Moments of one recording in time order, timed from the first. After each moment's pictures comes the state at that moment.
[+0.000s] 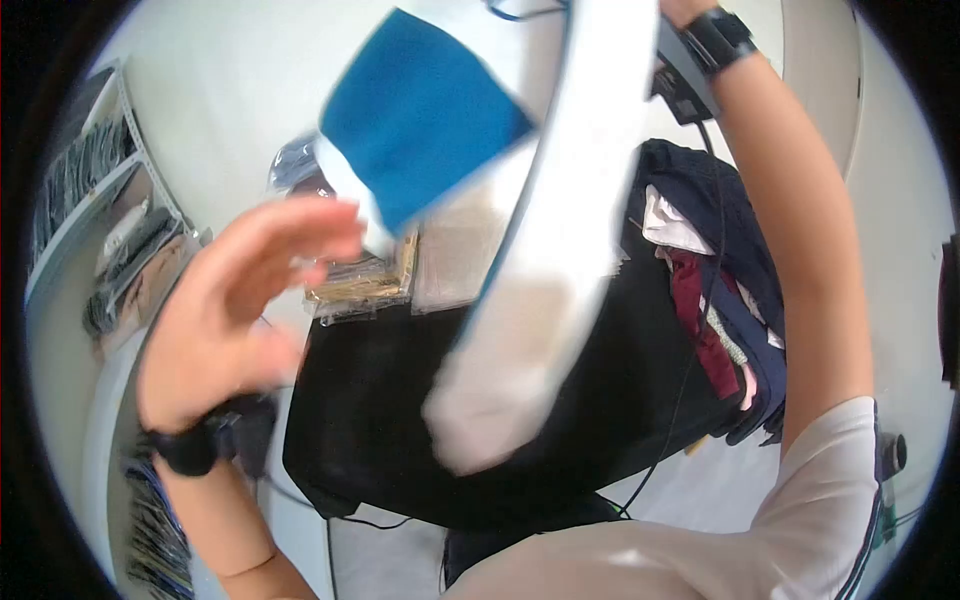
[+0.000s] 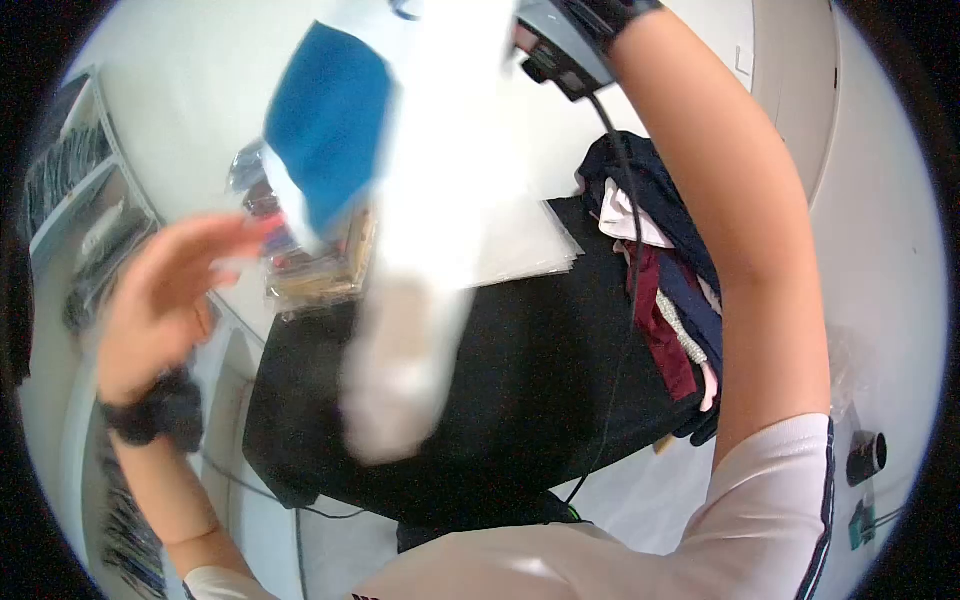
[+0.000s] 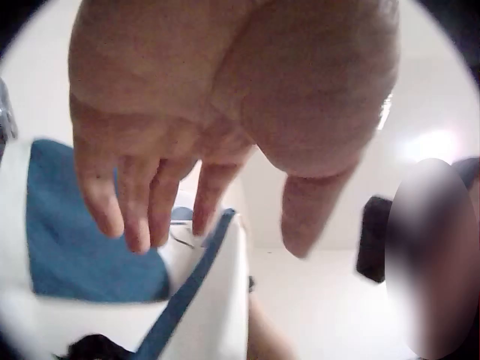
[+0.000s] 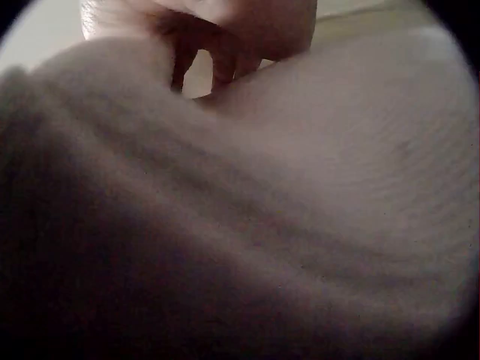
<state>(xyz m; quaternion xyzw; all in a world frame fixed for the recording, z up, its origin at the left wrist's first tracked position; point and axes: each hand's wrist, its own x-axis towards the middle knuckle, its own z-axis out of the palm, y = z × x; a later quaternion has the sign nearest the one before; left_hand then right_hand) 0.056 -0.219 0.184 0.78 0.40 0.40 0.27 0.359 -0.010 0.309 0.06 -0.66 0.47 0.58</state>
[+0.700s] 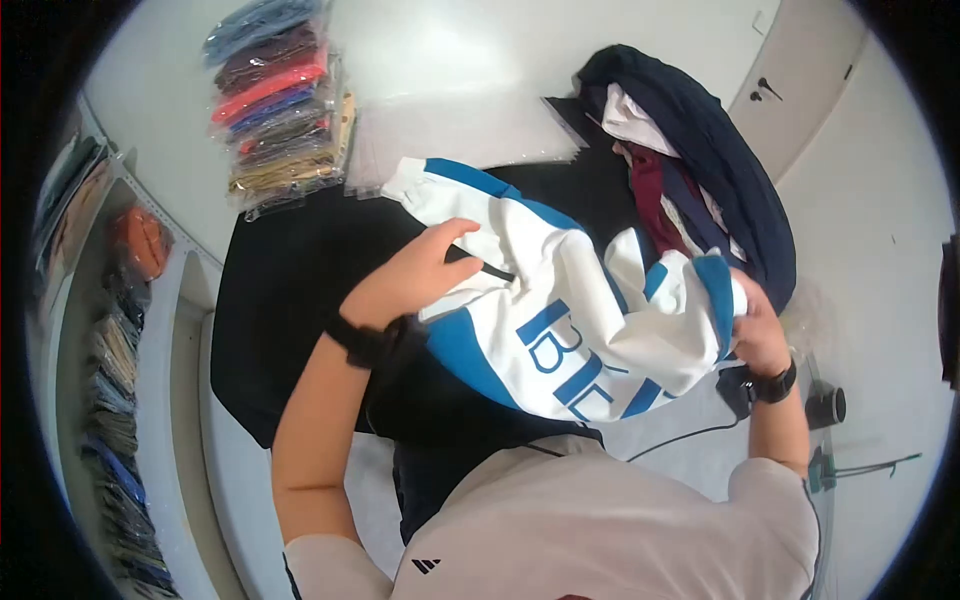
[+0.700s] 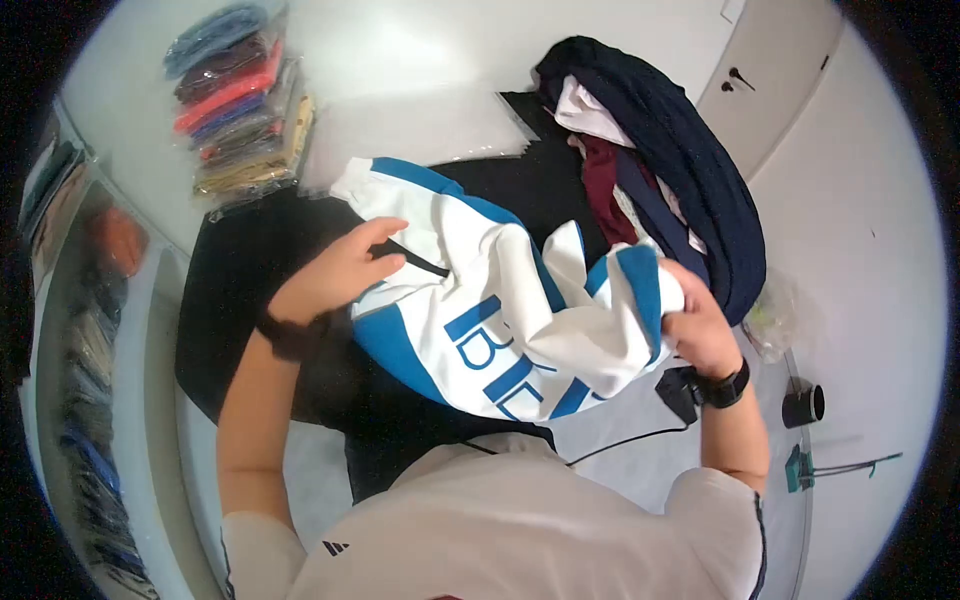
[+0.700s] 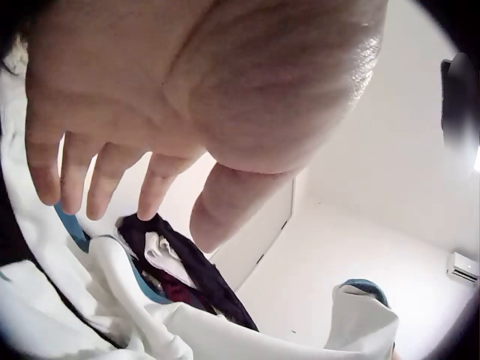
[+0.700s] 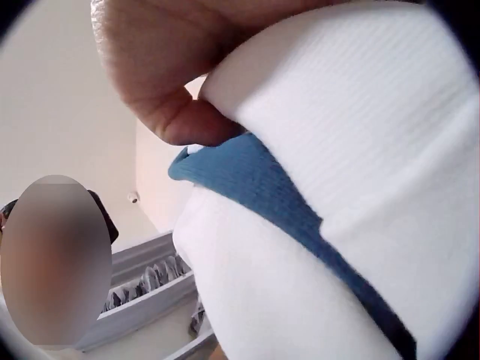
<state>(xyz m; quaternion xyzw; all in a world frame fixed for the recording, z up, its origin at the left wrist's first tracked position) 0.114 -0.120 -0.065 0.78 0.43 0.24 0.38 0.494 -0.234 -0.013 -0.43 -0.53 0.55 0.47</state>
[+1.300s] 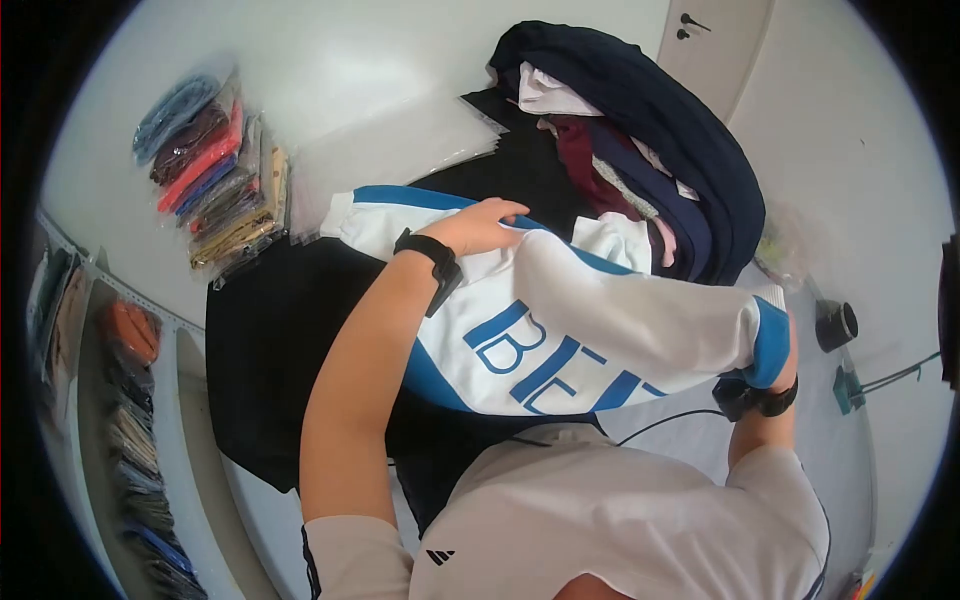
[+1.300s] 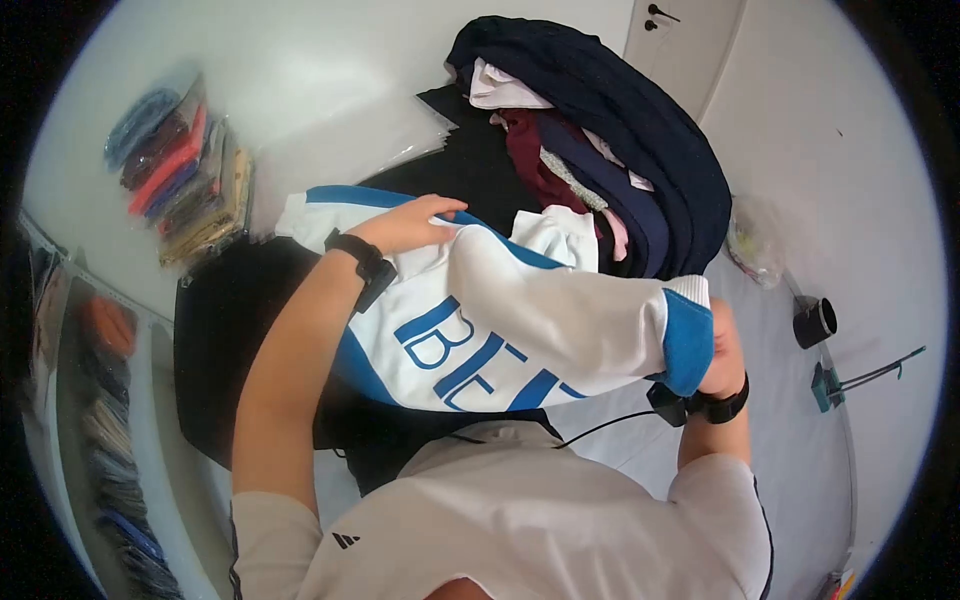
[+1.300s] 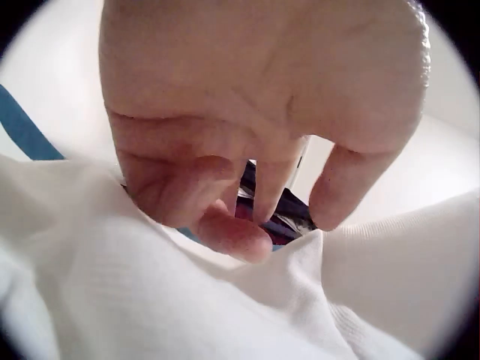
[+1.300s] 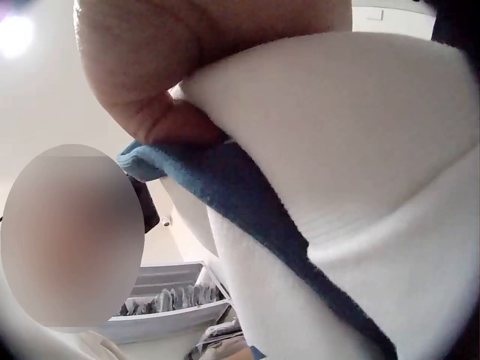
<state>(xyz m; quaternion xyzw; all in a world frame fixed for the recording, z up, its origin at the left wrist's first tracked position) 0.264 -0.040 -0.082 0.88 0.35 0.04 0.32 0.544 -0.330 -0.043 -0.45 -0.68 0.25 0.53</state>
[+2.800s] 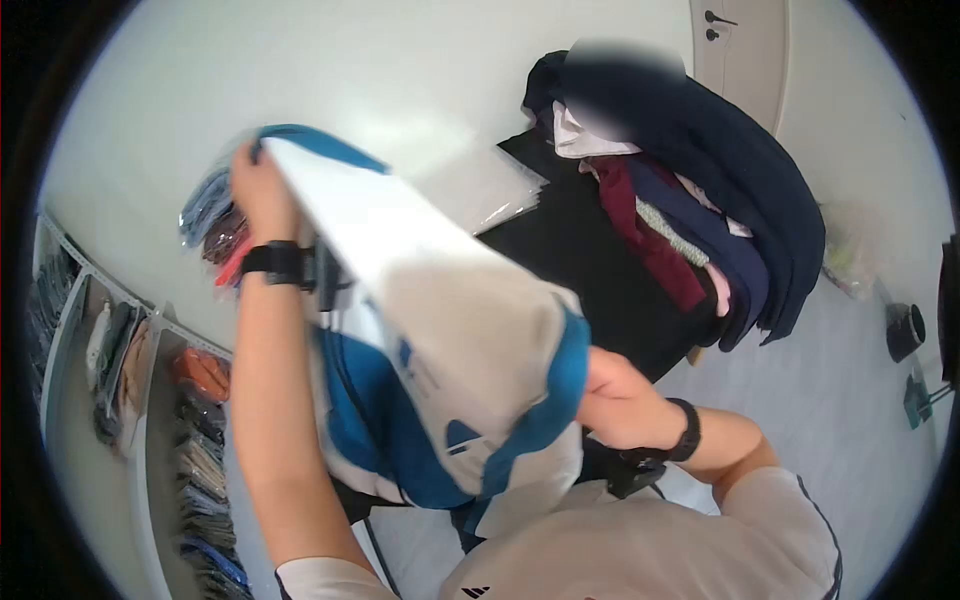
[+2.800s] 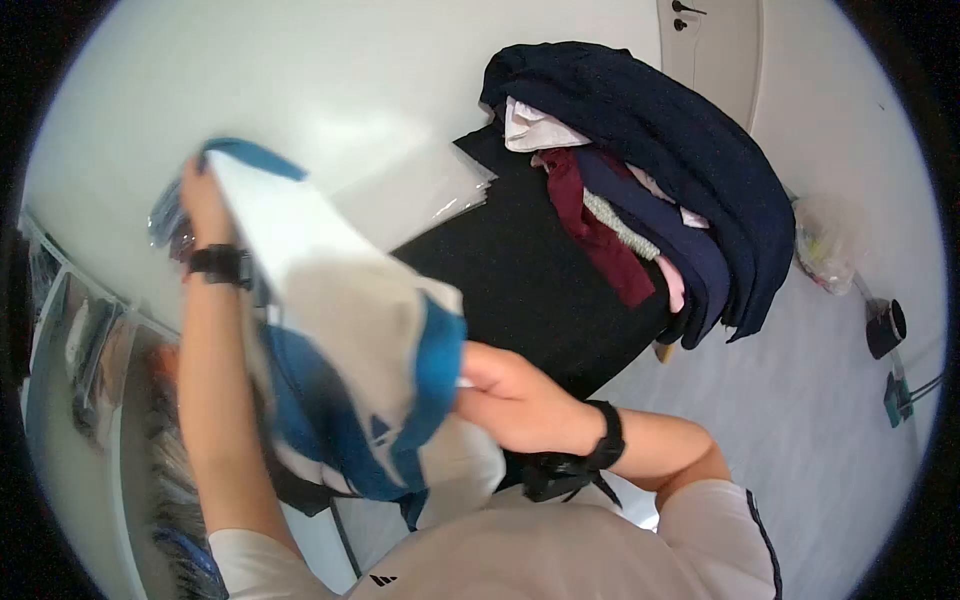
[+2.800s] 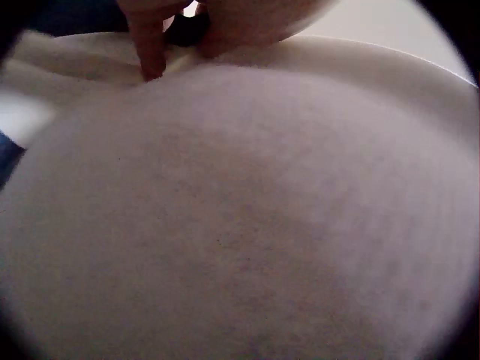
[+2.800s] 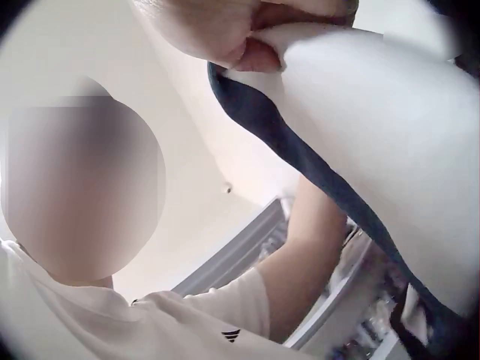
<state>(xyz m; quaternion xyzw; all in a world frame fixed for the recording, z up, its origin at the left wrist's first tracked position) 0.101 0.064 0.103 0.59 0.50 0.62 -0.12 0.396 -0.210 -0.048 -0.11 -0.55 0.64 0.53</state>
